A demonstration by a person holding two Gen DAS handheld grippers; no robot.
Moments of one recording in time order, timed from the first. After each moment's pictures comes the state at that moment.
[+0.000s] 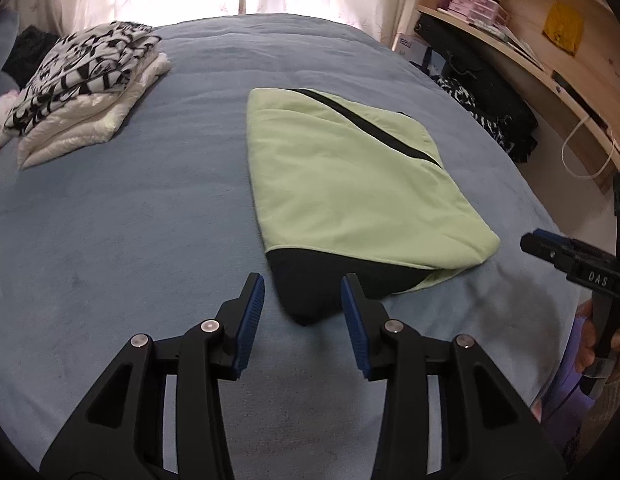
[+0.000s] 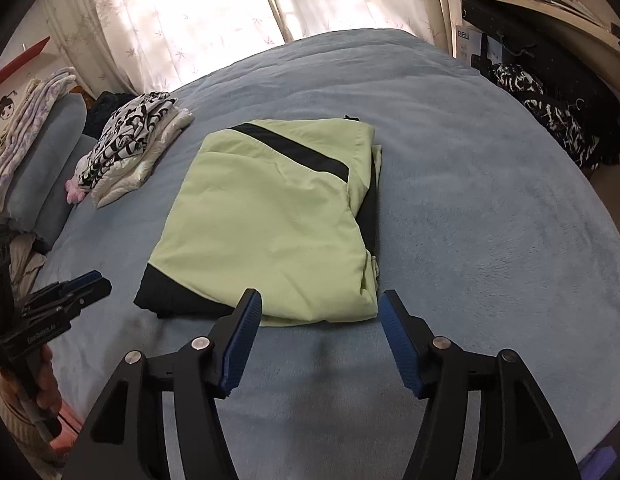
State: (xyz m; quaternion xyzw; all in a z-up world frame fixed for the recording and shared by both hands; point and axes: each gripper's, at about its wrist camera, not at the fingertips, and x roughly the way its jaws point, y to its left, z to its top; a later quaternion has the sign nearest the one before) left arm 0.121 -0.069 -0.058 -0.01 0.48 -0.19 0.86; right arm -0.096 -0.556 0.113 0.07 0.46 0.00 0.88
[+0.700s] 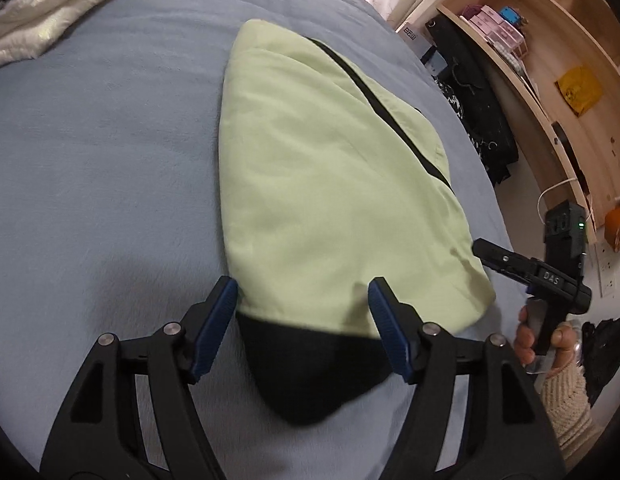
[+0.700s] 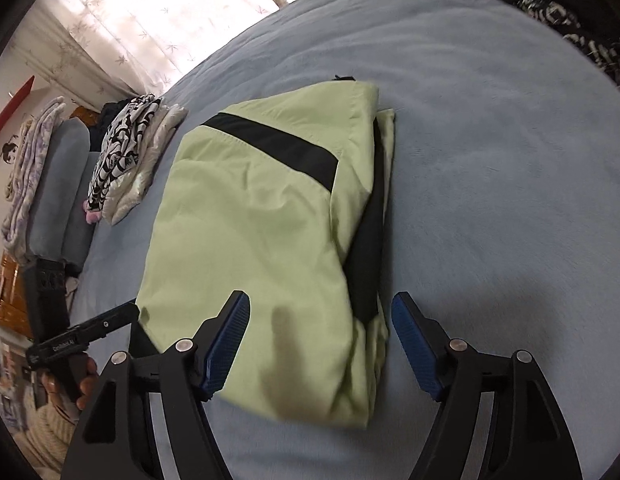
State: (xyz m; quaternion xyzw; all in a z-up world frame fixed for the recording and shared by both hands) left arm 0.222 -0.078 -0.145 -0.15 0.56 -0.24 0.78; right arm 0.009 -0.623 0.052 0.19 0.53 0.07 0.83
